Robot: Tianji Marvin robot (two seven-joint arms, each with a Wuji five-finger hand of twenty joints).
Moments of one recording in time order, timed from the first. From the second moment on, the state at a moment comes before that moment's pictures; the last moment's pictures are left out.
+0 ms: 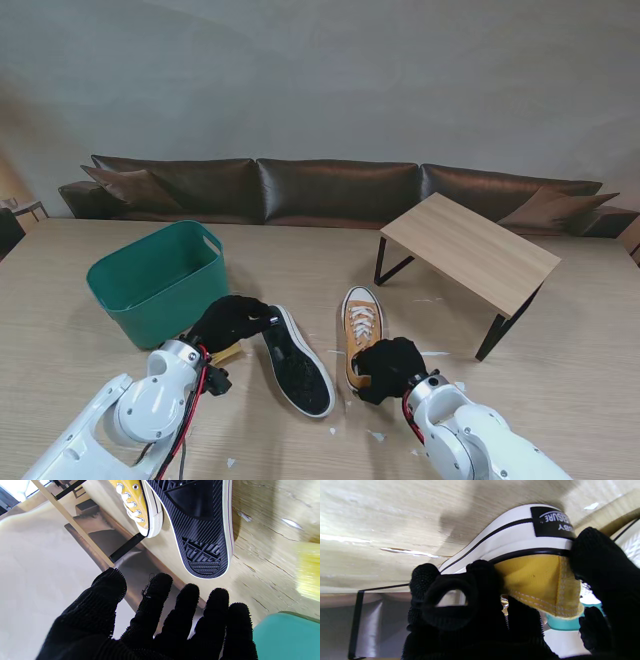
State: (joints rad) left arm 1.62 -1.12 -1.23 -1.68 0.37 0.03 0.01; right arm -1.54 -1.06 0.96 -1.52 -1.03 0.02 -0.12; left_hand 0.83 -0.35 0.46 -0.10 0.86 0.31 0.27 0.49 0.84 0.43 0.15 0.47 0.57 0.48 0.31 0.55 0.12 0.44 0.70 0.66; right_hand 0.28 -0.88 1.18 -0.23 1.00 -0.09 1.08 1.04 1.19 0.13 0.99 0.95 1.30 0.09 1.37 0.83 0.64 0.17 1.42 0.63
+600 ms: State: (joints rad) left arm 1.63 -1.13 -1.23 -1.68 0.38 0.02 0.02; right arm -1.59 -1.09 1.05 -1.64 -0.64 0.14 0.01; left_hand 0.83 -0.34 0.46 -0.10 0.86 0.31 0.27 0.49 0.83 0.43 0.15 0.47 0.56 0.48 0.30 0.55 0.12 0.44 0.69 0.67; right_hand 0.28 -0.92 1.25 -0.28 1.06 -0.04 1.07 1.13 1.24 0.13 0.94 1.02 1.31 0.10 1.53 0.96 0.64 0.19 1.44 0.75
